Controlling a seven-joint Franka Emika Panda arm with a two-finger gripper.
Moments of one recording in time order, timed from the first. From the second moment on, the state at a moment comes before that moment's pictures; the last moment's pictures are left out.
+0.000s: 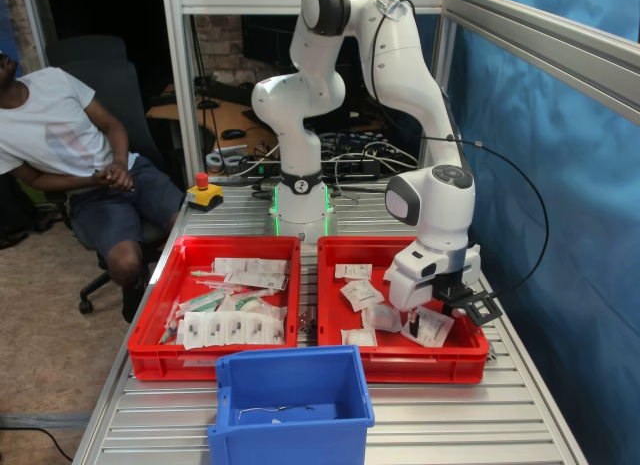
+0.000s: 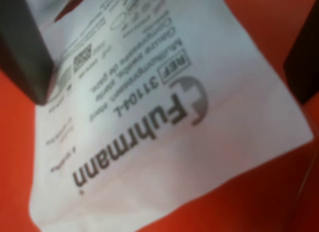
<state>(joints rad) 0.53 0.53 -0.06 -2.14 -0.02 2.71 0.74</state>
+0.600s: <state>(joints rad) 0.53 0.54 -0.07 -2.12 -0.02 2.71 0.74</state>
